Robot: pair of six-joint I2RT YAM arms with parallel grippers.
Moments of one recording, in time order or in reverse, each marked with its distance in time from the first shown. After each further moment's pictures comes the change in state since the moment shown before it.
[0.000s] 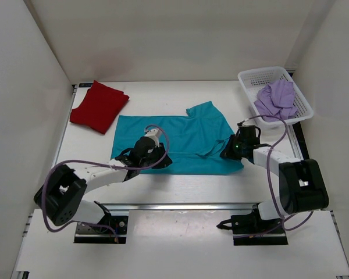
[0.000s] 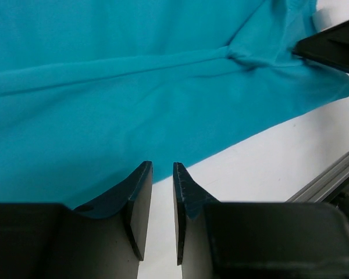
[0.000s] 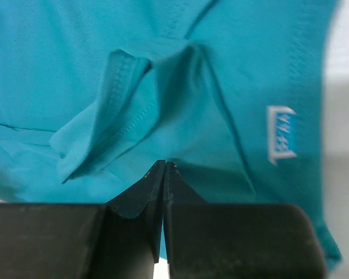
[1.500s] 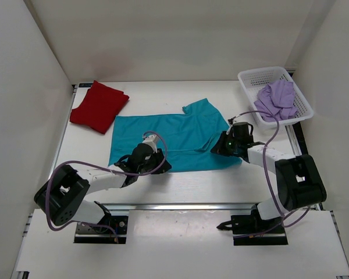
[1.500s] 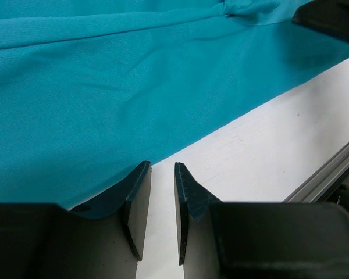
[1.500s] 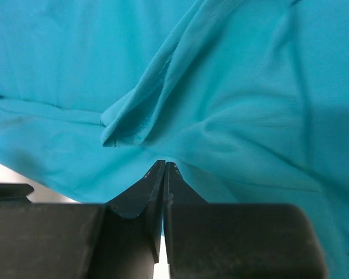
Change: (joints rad) left arm -0.021 0.042 -0.107 0.178 0.029 -0.036; right arm 0.084 0.050 0.039 0.115 -0.069 0.016
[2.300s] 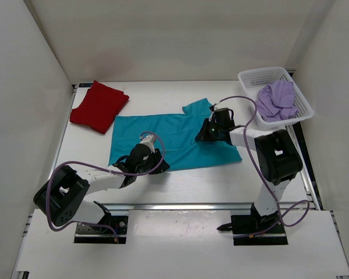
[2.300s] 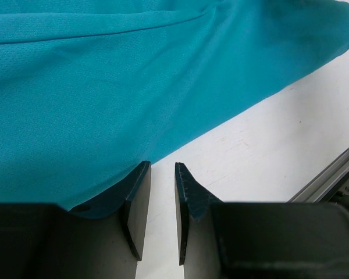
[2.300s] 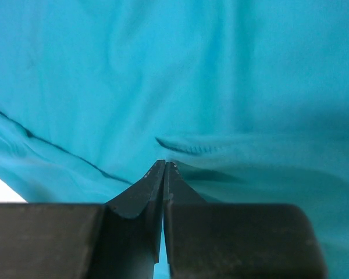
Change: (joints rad) left arm 0.030 -0.006 -0.025 0.019 0.007 -0.025; right arm 0.123 0.354 0.351 0.024 -0.009 0.001
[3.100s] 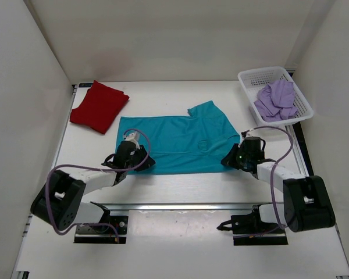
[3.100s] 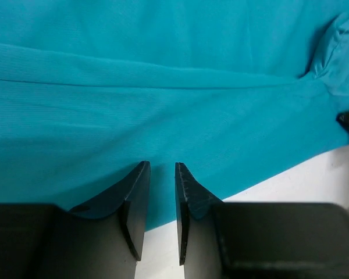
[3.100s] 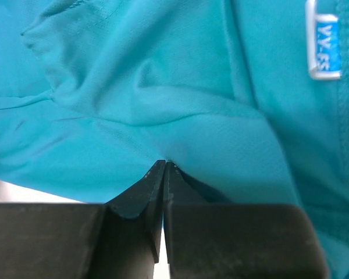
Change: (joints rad) left arm 0.211 -0.005 -0.045 -0.027 0.036 0.028; right arm -0.209 -0.506 -0.584 0.035 0.029 0.000
